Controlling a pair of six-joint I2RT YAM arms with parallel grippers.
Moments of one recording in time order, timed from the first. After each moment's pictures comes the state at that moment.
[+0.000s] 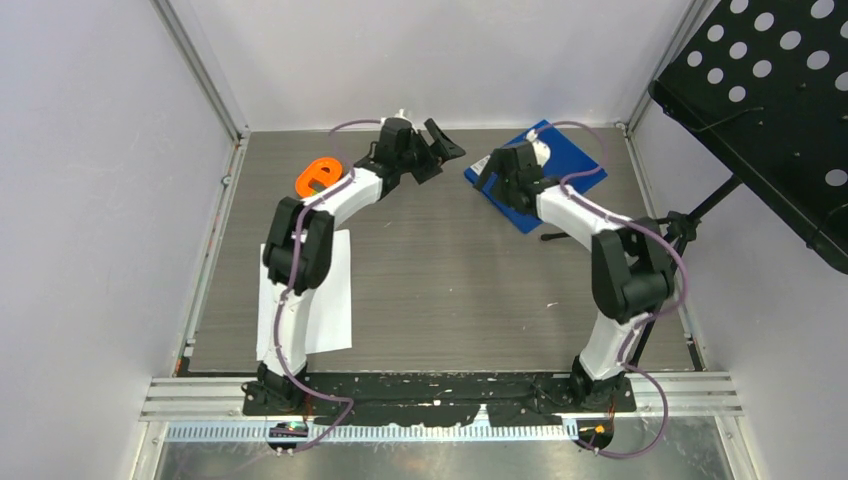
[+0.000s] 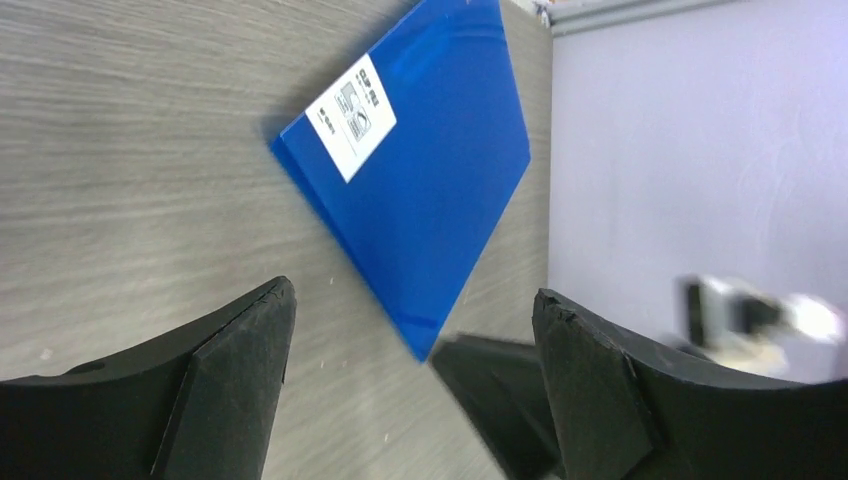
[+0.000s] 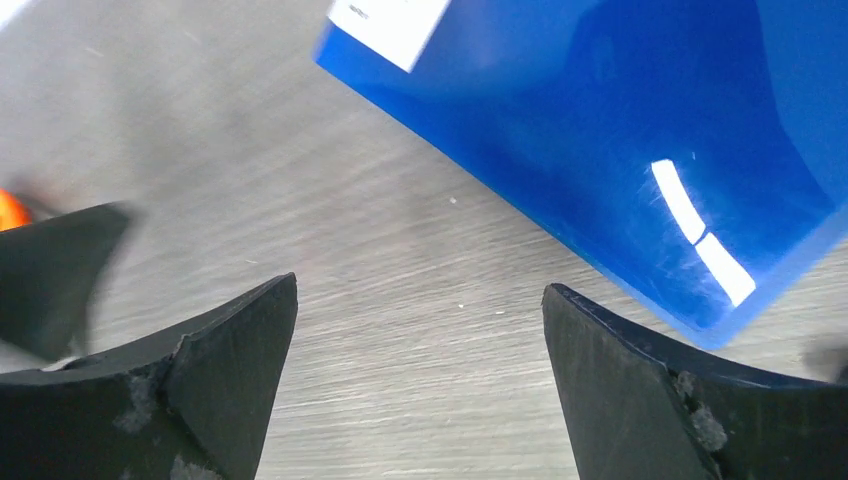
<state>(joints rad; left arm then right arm) -0.47 2.12 1.69 -0.01 0.26 -0.95 0.34 1.86 1.26 -0.18 0.16 0.75</state>
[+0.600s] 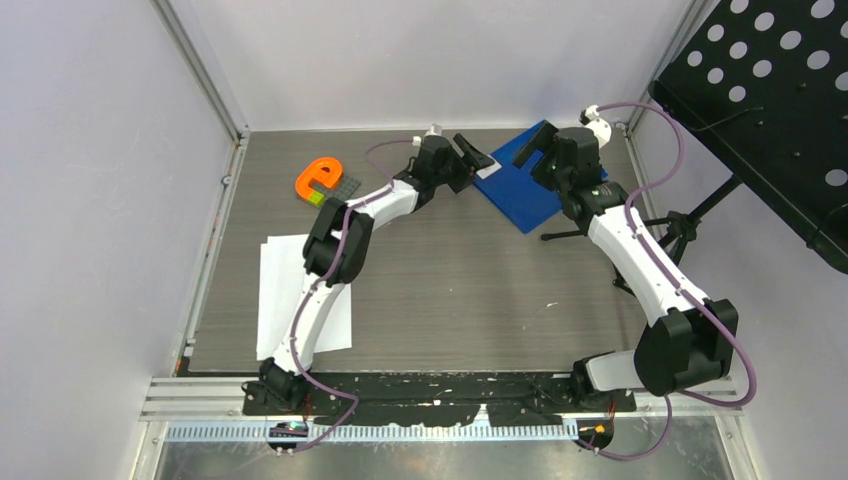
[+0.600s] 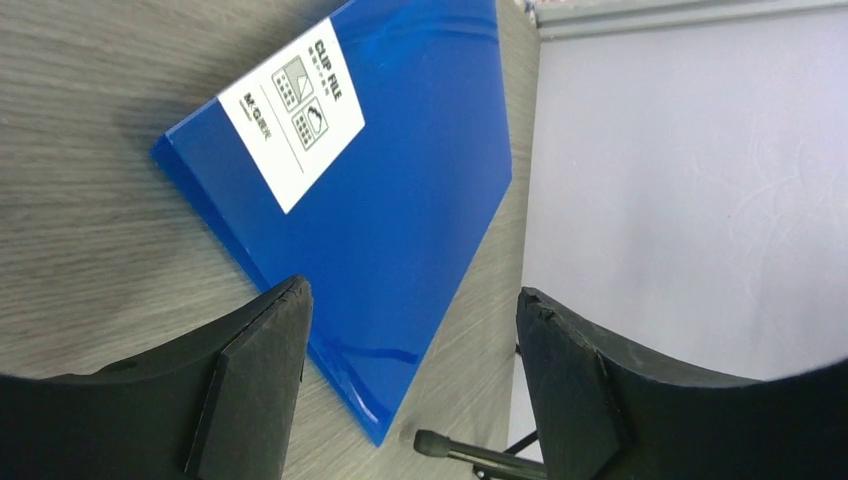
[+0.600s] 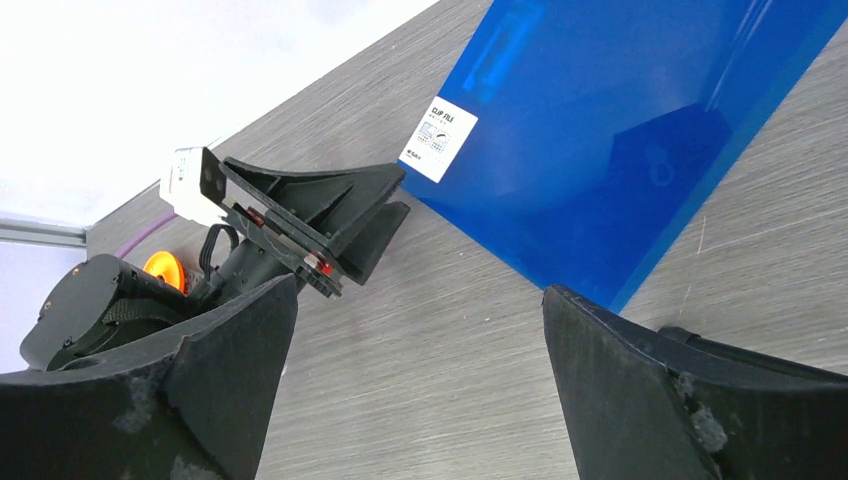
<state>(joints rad) -0.58 2.46 1.93 0.16 0.18 -1.17 0.25 1.37 1.21 -0.29 0.24 0.68</state>
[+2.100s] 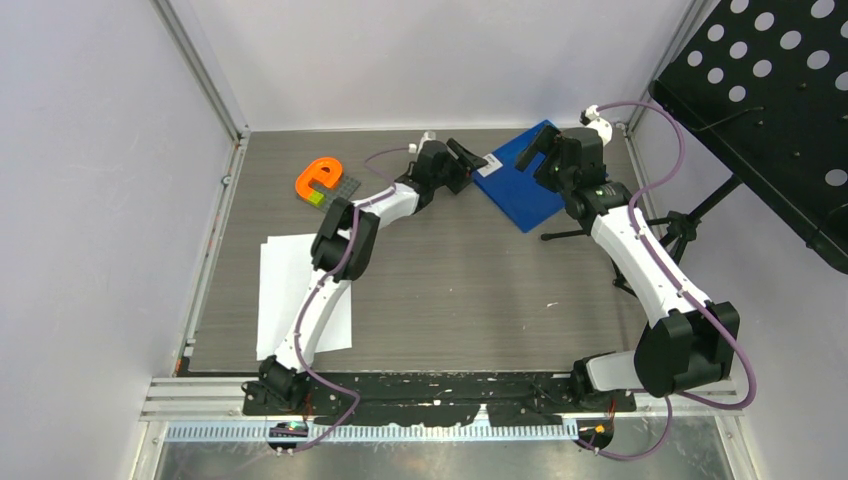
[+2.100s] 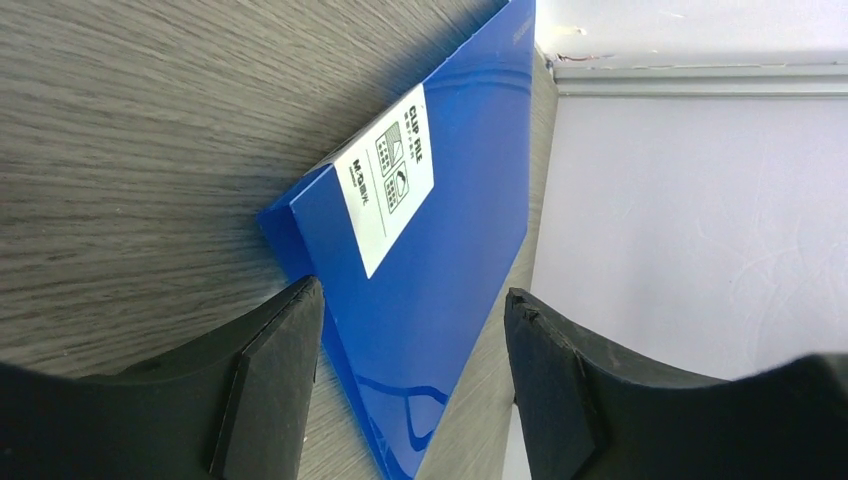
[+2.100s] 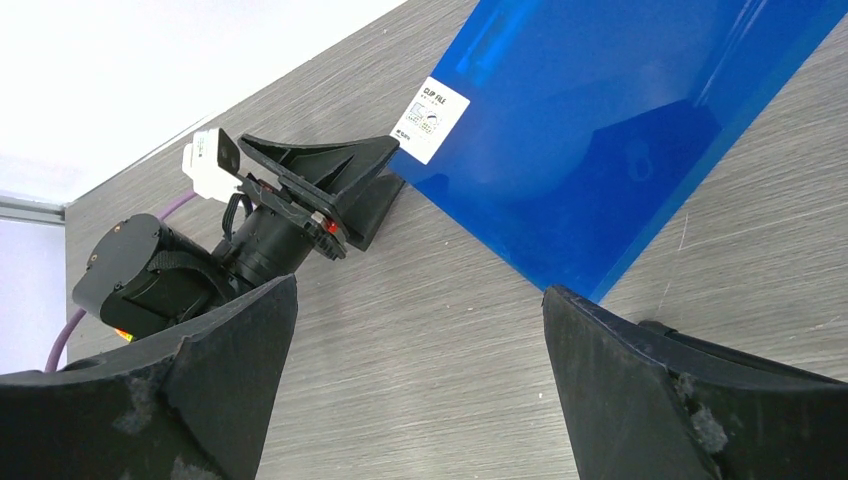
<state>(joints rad) -0.56 2.58 2.02 0.21 0.14 -1.25 0.23 1.36 1.21 -0.32 0.19 0.63</state>
